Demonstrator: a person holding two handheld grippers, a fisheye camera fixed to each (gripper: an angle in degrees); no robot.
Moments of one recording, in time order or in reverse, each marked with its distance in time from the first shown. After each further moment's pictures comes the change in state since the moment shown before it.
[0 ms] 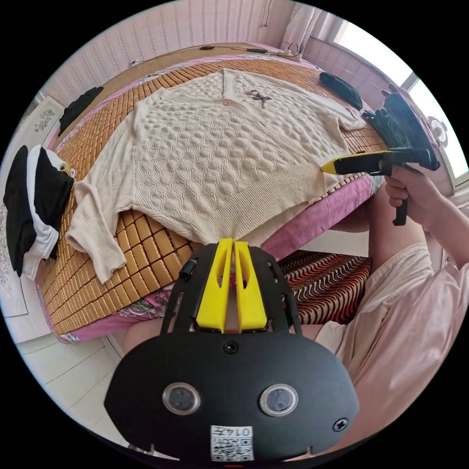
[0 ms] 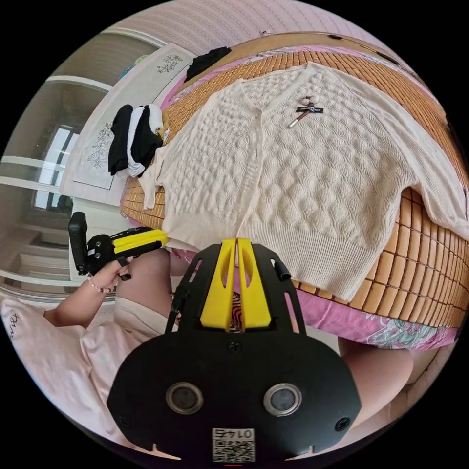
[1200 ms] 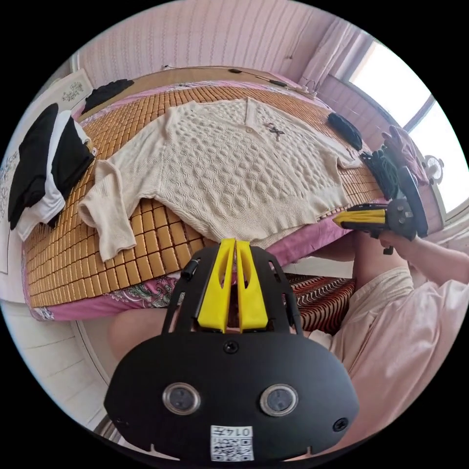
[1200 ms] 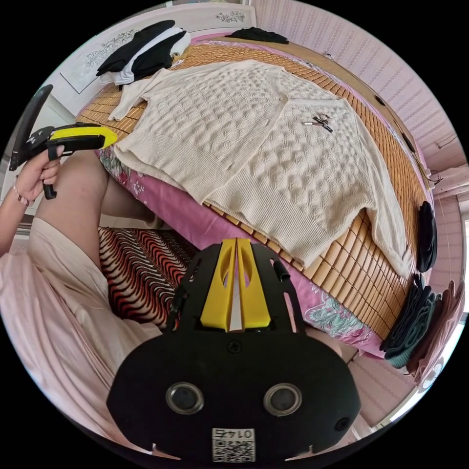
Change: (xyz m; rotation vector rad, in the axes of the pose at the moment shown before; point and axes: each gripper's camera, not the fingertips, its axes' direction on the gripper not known) left arm -0.050 0.083 -0.073 0.169 0.089 -0.164; right arm -0.176 0.033 0.099 -0.134 0.517 -0.321
